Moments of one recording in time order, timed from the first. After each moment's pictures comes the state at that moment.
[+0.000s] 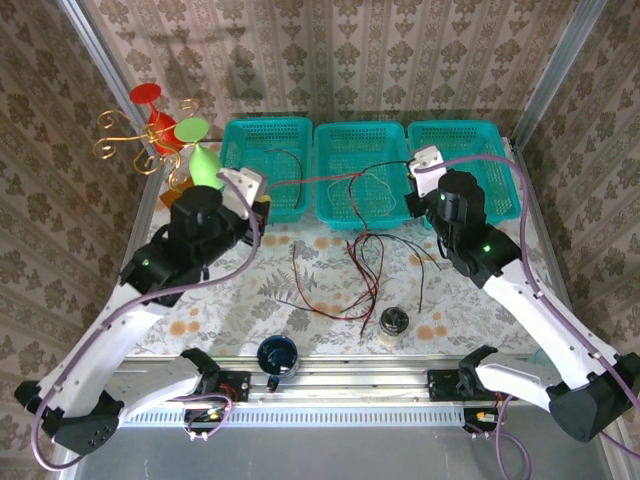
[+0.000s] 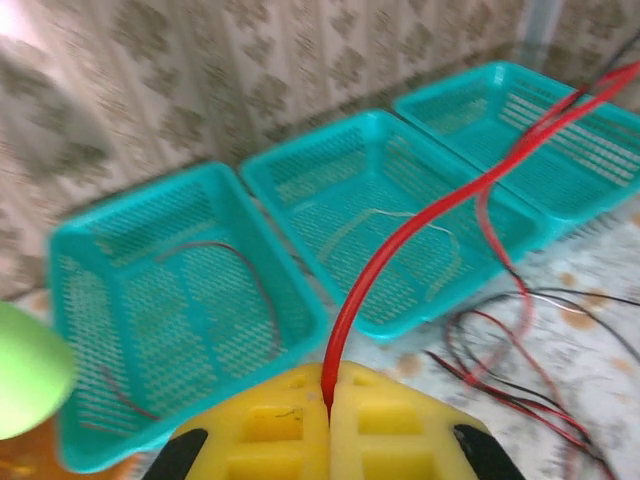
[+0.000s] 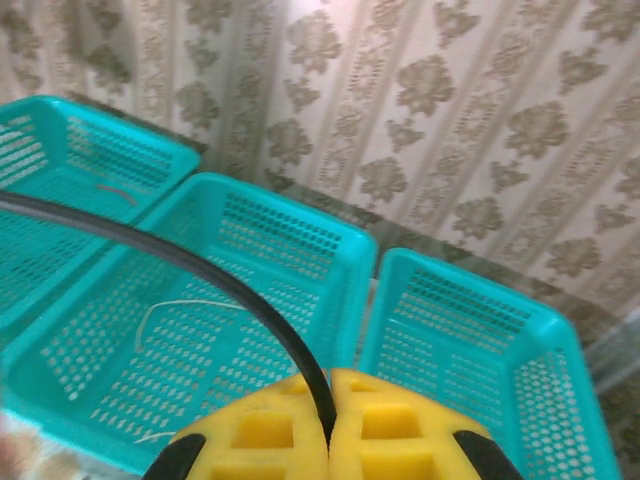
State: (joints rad) left arm -0.72 0.94 1.24 -0.63 -0.17 0.04; right arm 0.46 1.07 1.08 -0.24 0.37 -0.22
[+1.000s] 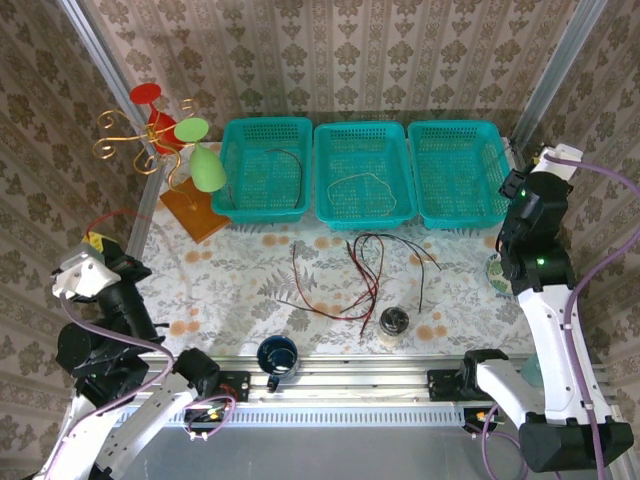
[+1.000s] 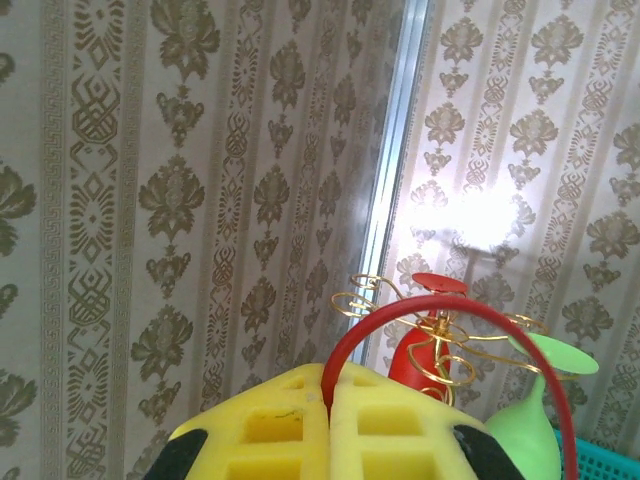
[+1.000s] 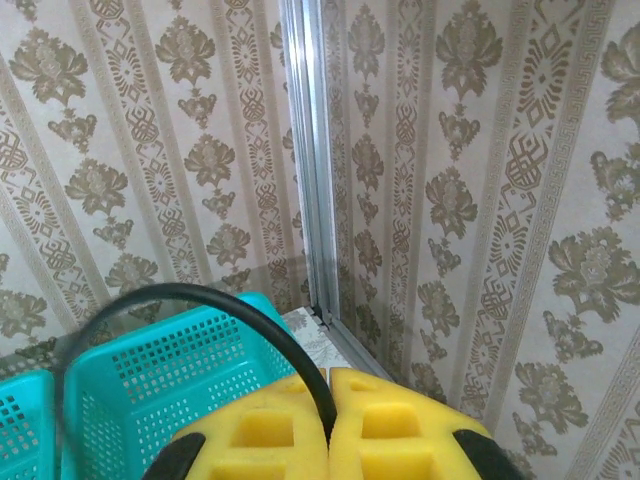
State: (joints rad) left arm -0.69 0.23 0.77 0.03 -1.08 0.32; right arm -0.02 0.90 1.07 -0.25 0.57 0.11
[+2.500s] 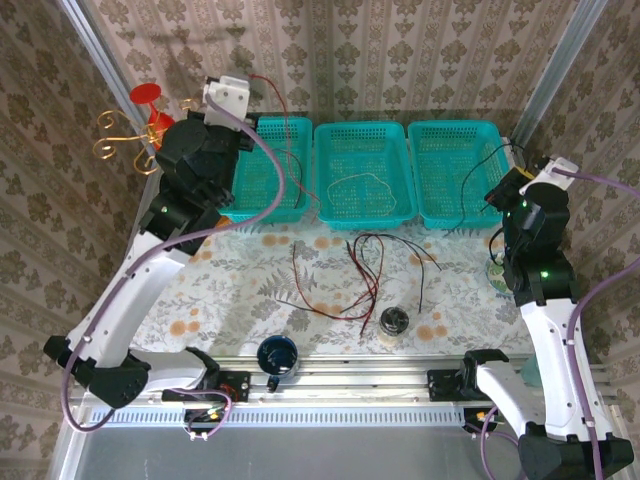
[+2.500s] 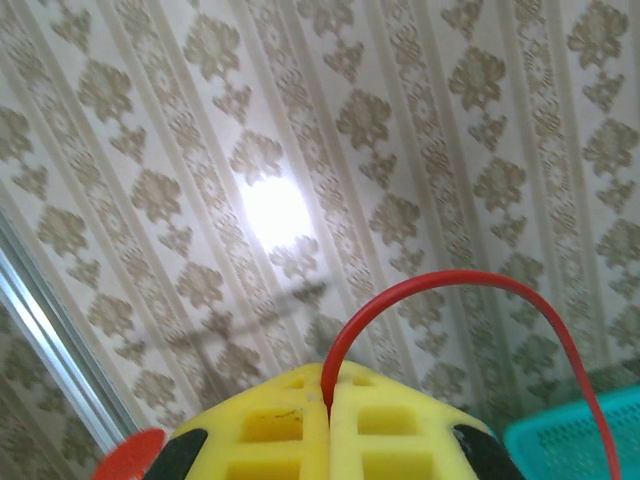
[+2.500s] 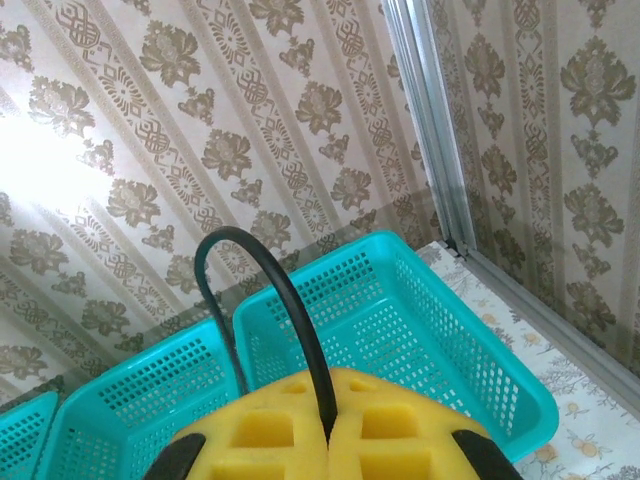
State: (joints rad) left arm -0.65 1.28 1.61 -0.10 -0.51 0.44; right arm -0.02 0.84 1.04 -0.35 0.32 0.41
